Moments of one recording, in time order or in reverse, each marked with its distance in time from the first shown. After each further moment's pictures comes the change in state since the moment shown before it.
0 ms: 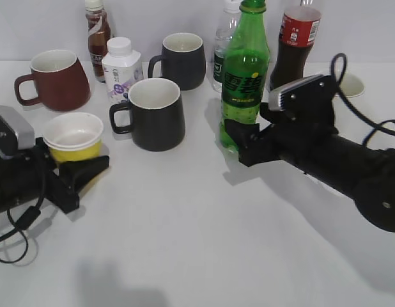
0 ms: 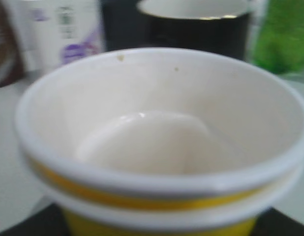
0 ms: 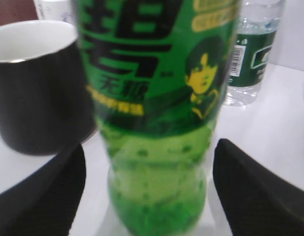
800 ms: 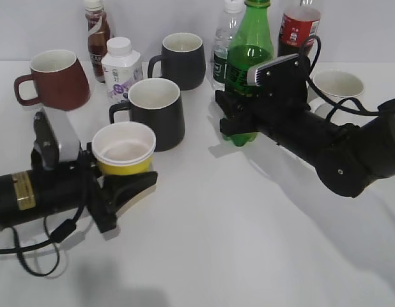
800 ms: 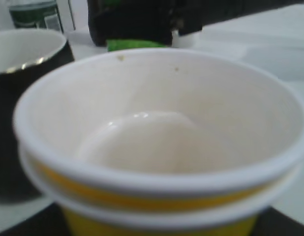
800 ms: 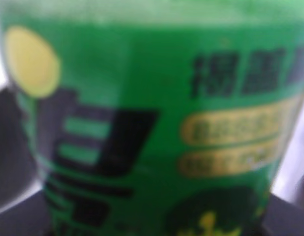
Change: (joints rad) left arm -0.187 0.000 -0.048 0.131 -0.001 -0.034; right arm 0.000 0.162 -0.242 0.020 -0.003 -0.003
